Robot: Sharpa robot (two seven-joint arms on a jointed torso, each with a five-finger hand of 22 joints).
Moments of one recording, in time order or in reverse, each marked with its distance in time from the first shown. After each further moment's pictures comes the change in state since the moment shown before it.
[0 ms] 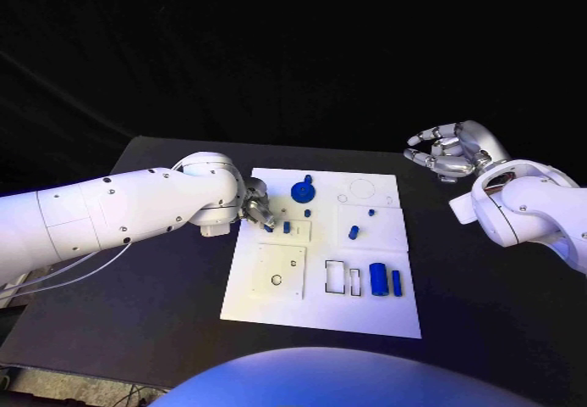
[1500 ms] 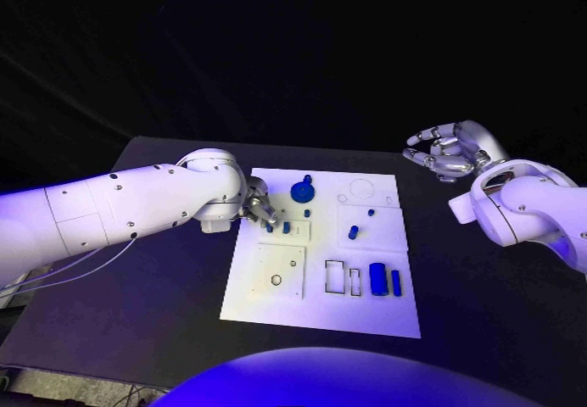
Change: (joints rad) left arm 0.006 0.030 0.002 -0.046 0.001 0.053 -0.007; left_hand -0.151 -0.025 0.042 -0.048 -0.186 0.029 -0.039 0.023 0.100 0.000 0.000 0.000 -0.016 -0.004 -0.011 0.000 0.000 0.000 0.000 -0.007 0.004 0.000; right arm 0.000 0.000 0.000 0.001 0.000 0.000 0.001; right_hand -0.008 0.000 0.000 0.000 -0.004 0.000 0.000 0.000 0.001 -0.004 0.004 0.000 -0.003 0.000 0.000 0.000 0.000 0.000 0.000 0.000 -0.004 0.000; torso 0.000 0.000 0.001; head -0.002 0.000
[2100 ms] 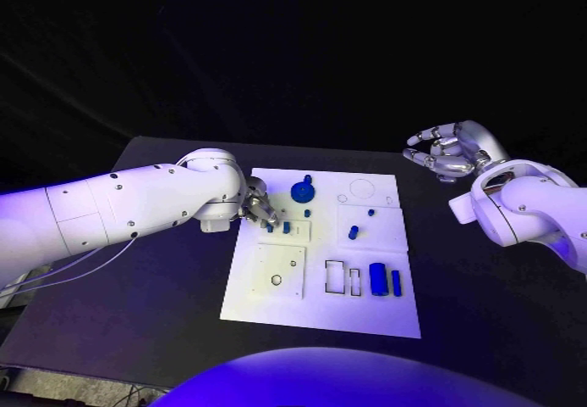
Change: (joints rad) left arm 0.000 0.001 0.000 -0.007 -0.001 0.008 0.001; left_hand -0.014 -0.014 -0.046 0.027 -0.072 0.004 0.003 0.000 -0.005 0.004 -0.004 0.010 0.002 0.000 0.000 0.000 0.000 0.000 0.000 0.000 0.004 0.000; right arm 0.000 0.000 0.000 0.000 0.000 0.000 0.000; right_hand -0.004 -0.004 0.000 0.000 0.000 -0.004 -0.004 0.000 0.000 0.000 0.000 0.000 0.000 0.000 0.000 0.000 0.000 0.000 0.000 0.000 0.000 0.000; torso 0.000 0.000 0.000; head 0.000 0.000
